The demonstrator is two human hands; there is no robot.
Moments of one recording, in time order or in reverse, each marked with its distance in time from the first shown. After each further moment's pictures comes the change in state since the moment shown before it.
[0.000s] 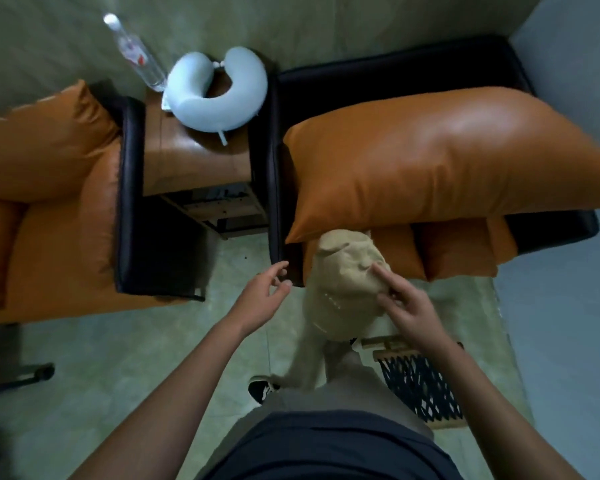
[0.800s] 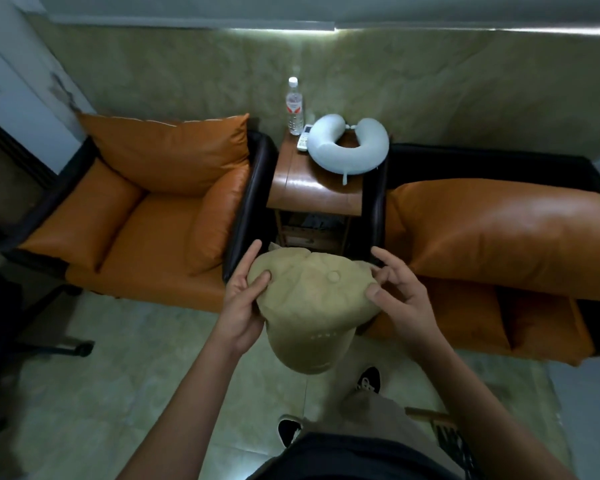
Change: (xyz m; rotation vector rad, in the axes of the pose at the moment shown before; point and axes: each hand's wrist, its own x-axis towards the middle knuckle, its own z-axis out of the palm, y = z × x) left_hand -0.184 -0.121 -0.196 -1.321 0.303 0.221; right_hand -0.021 -0.190 0.247 0.223 -0.097 -0.247
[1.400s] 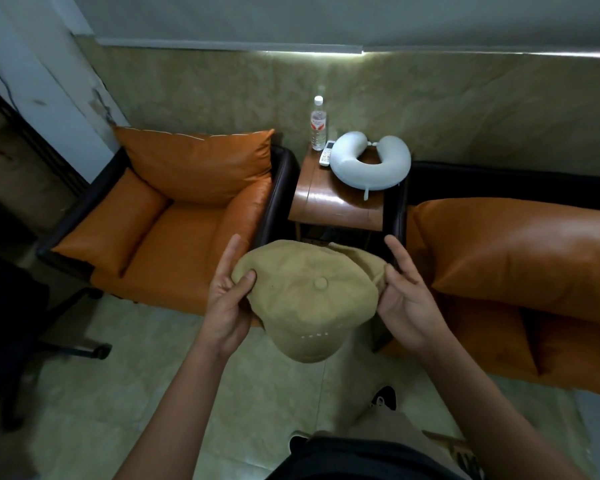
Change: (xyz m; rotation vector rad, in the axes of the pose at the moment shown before) left_hand -0.011 0.052 -0.032 -0.030 0.079 0.162; right_hand 0.034 -0.016 0.039 0.768 -0.091 0.214
